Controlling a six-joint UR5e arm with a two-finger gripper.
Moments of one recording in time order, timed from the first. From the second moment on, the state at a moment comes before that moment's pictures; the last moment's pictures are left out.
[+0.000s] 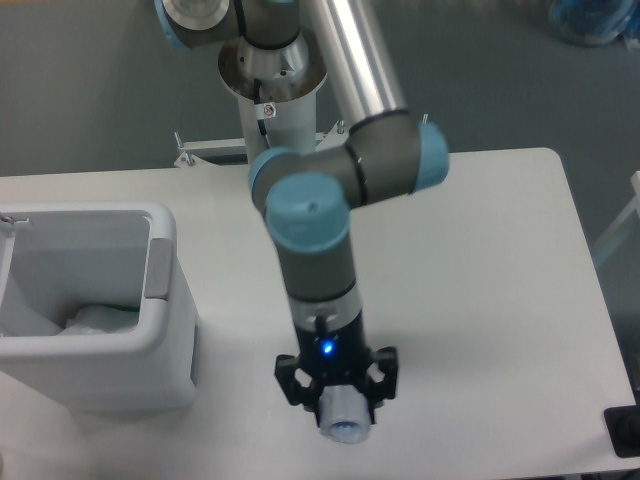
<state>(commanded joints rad) 2.37 -2.04 -1.27 -0.69 1.52 0.22</state>
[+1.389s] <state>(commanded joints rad) 2.06 -1.87 -1.27 -0.64 1.43 -0.04</state>
